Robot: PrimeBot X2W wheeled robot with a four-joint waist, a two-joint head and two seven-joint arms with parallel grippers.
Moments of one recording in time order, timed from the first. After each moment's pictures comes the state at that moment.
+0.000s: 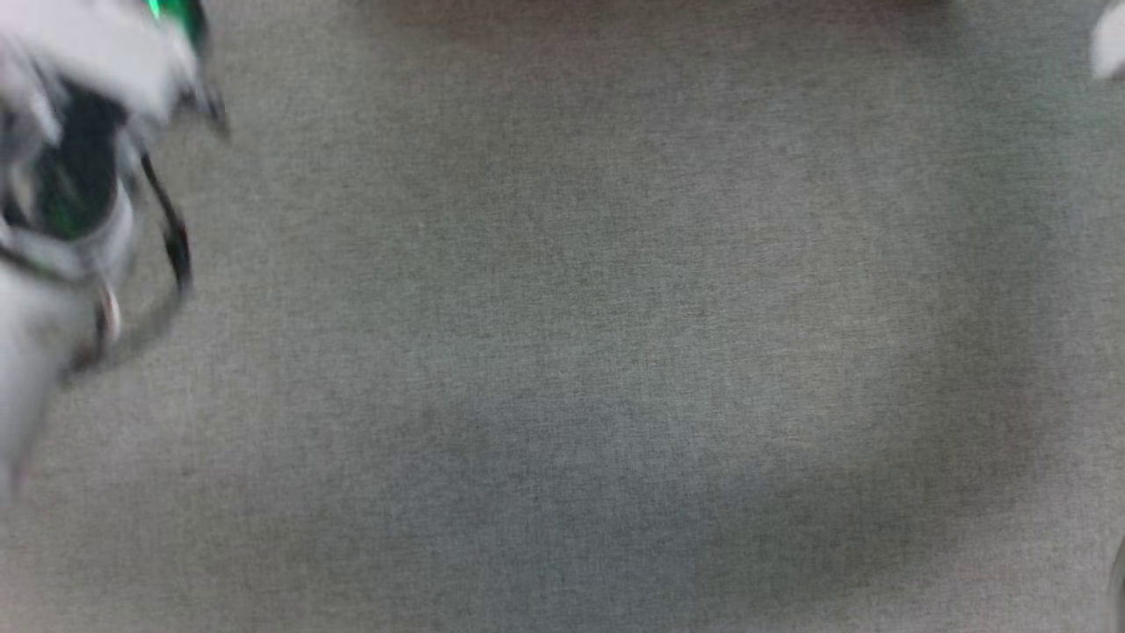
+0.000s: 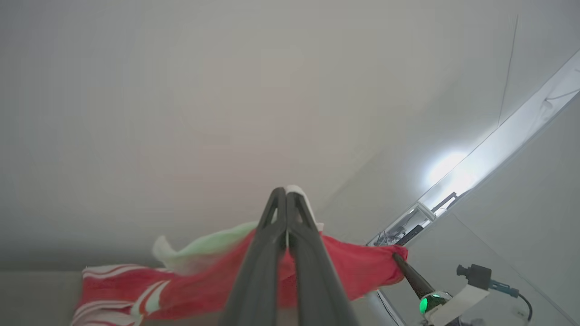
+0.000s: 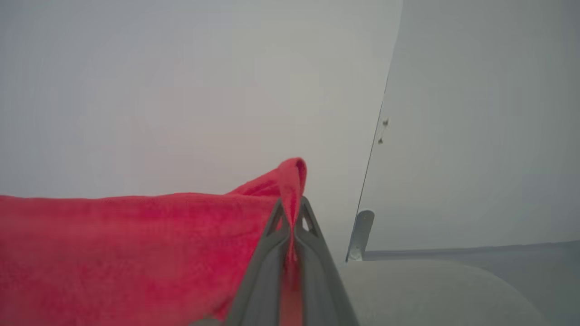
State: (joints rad) left arm -1.16 0.70 -0.68 0.23 -1.61 -0.13 -0.16; right arm -1.08 -0.20 -0.14 0.54 0.15 0.13 0.02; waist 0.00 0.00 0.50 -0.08
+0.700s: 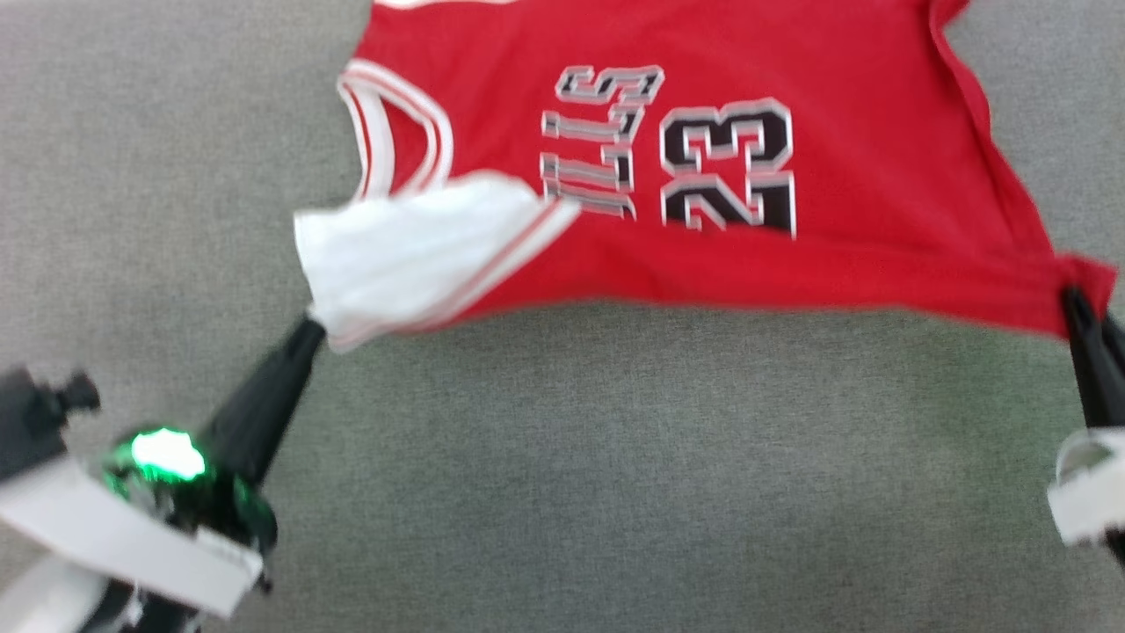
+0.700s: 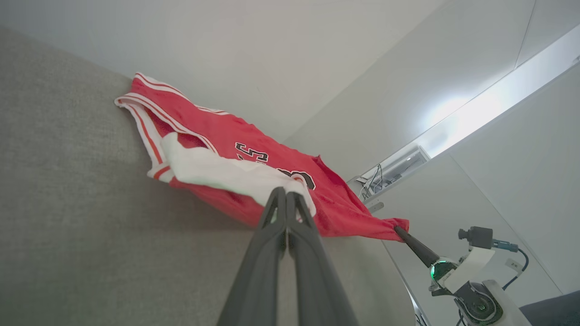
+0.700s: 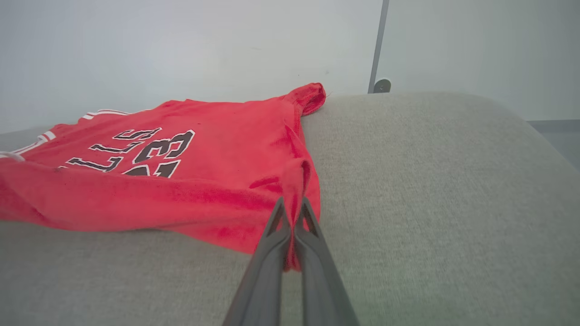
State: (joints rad) left arm -0.27 0.87 -0.49 -0.31 -1.43 -0.13 -0.26; right arm -0.16 -0.23 -0.14 -0.22 0.41 0.13 0.25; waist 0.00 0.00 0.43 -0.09
